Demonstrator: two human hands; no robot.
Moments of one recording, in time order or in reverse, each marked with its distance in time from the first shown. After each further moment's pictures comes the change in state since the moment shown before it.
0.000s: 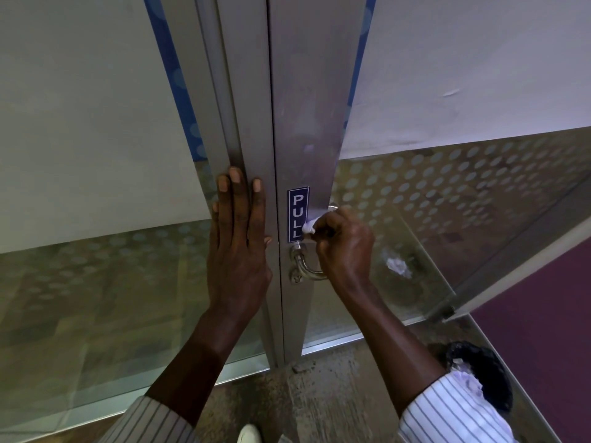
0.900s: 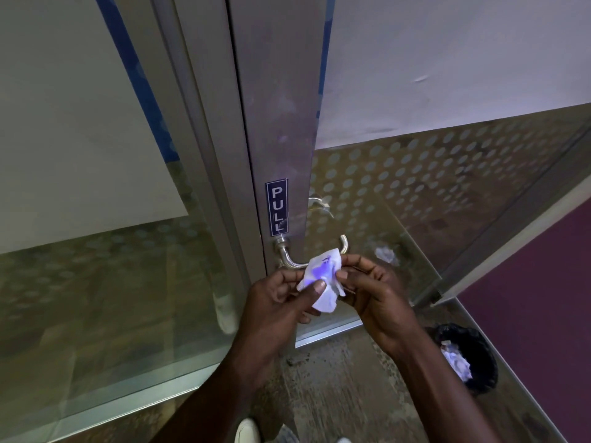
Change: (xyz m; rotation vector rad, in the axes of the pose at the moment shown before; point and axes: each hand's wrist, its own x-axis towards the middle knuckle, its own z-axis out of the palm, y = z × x) left_hand -0.043 0.079 -0.045 -1.258 -0.699 -1.028; right_hand -0.072 0.039 -0.077 1.169 -0.416 0.731
